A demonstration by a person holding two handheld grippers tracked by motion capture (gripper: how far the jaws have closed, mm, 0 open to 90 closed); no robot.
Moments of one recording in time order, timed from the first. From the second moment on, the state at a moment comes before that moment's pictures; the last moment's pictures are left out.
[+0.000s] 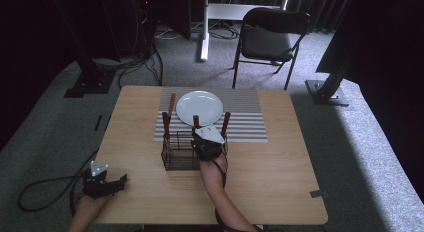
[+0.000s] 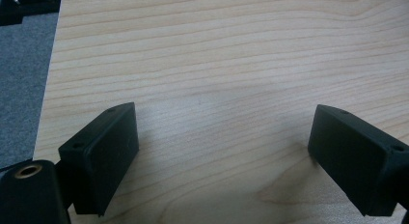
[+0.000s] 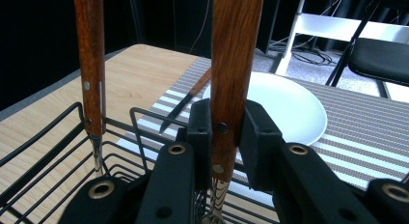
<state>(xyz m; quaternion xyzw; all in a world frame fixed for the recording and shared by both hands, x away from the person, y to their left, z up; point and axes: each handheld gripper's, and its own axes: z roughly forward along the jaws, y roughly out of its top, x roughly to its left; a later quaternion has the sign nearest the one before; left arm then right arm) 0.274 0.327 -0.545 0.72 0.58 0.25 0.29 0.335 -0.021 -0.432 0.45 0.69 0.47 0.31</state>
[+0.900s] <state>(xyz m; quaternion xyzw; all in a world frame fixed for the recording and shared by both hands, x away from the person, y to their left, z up) 0.274 0.327 -0.545 0.72 0.58 0.24 0.29 0.315 -0.036 -0.396 0.43 0.67 0.51 0.33</state>
